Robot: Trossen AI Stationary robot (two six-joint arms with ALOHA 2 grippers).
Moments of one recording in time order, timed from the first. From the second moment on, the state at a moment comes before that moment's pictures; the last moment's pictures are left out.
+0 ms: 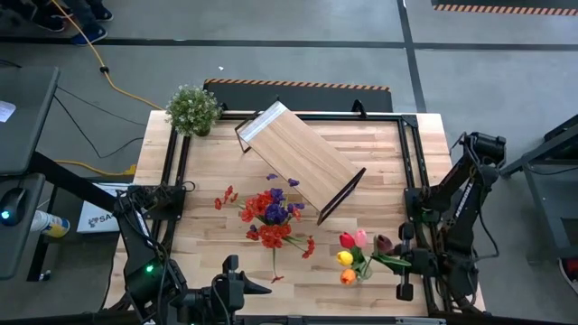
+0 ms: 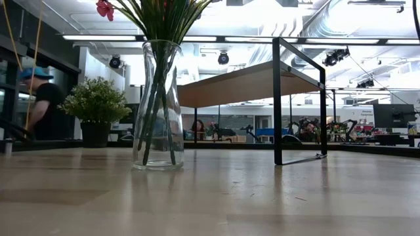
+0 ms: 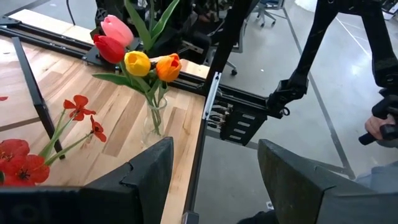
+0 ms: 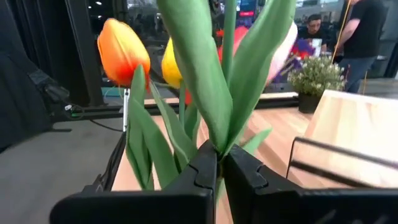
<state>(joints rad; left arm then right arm) -0.91 1.97 2.35 -1.00 -0.83 -0.81 1.23 1.30 0.67 0.37 1.37 0.30</state>
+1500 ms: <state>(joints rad) -0.91 1.97 2.35 -0.99 -0.83 -0.81 1.25 1.30 0.67 0.15 1.27 0.49</state>
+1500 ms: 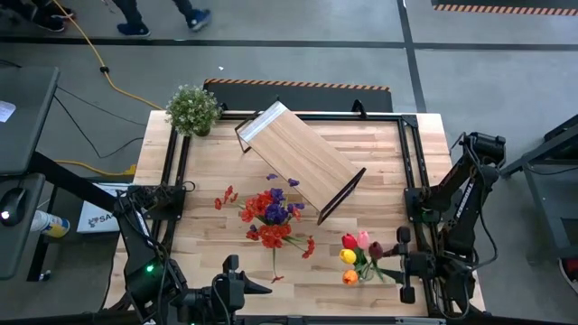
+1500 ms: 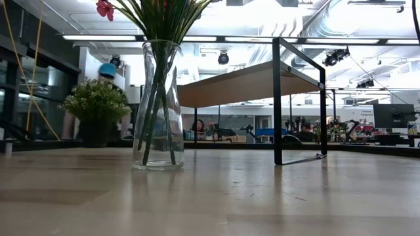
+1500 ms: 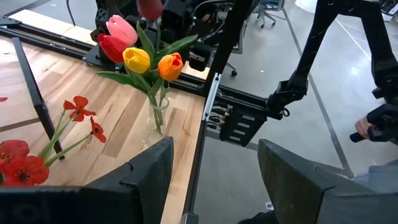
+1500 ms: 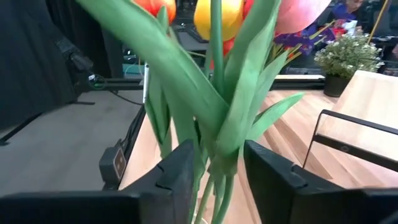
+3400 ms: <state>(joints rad) -0.91 1.97 2.35 -0.99 -0.82 -0.80 1.20 1.30 0.67 0.02 1.09 0.63</state>
